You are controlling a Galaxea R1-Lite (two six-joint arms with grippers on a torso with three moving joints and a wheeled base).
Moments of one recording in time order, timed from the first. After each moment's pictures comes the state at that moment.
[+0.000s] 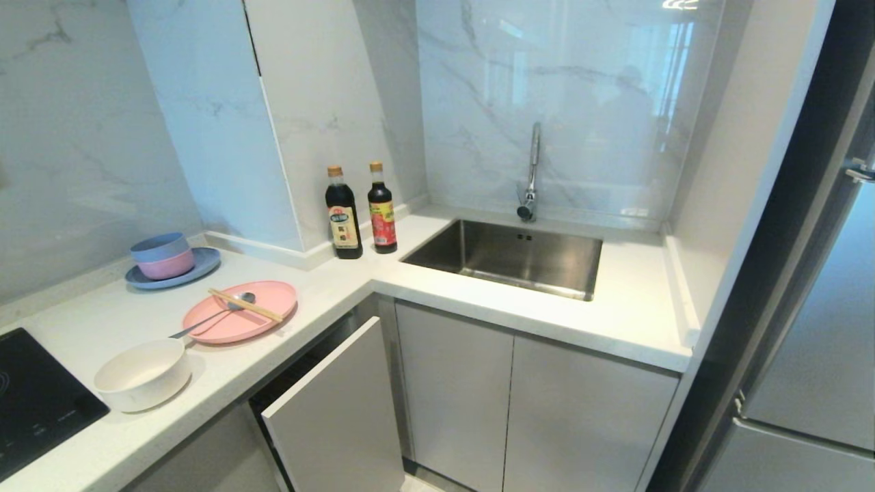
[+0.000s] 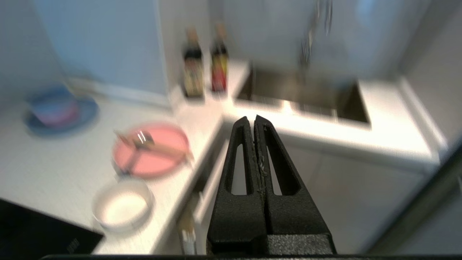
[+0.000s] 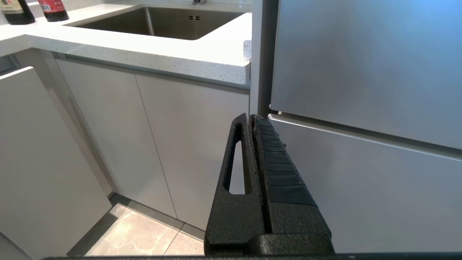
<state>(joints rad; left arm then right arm) -0.04 0.92 -1.35 0.58 -0.13 0.02 0.01 0.00 0.00 0.00 0.00 0.02</state>
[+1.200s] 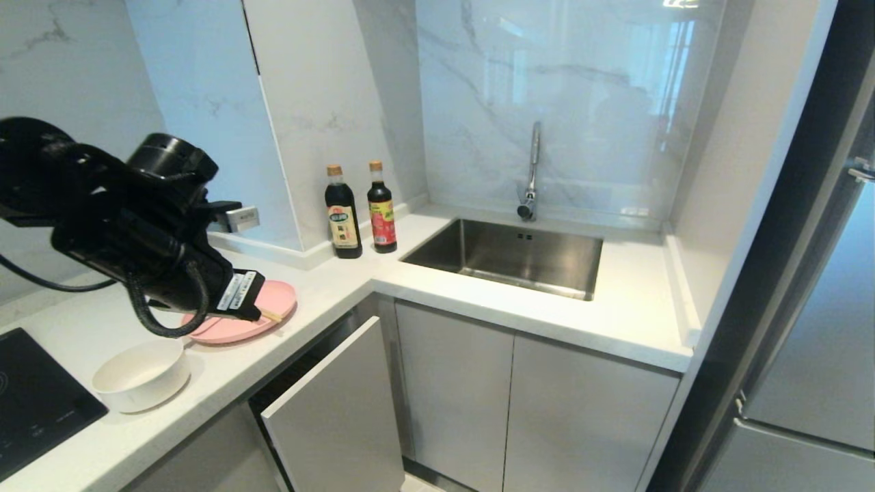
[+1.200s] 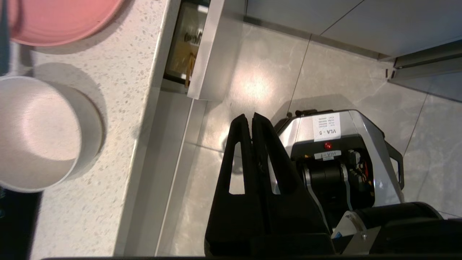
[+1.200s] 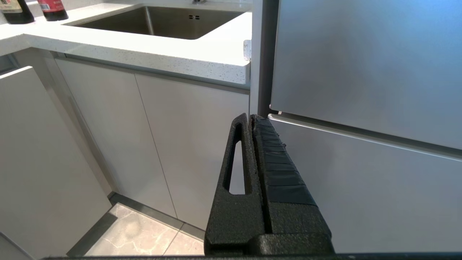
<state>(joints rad) -0.15 1.74 -1.49 0.80 0.05 0.07 0.01 0.00 0.00 0.00 0.00 0.02</state>
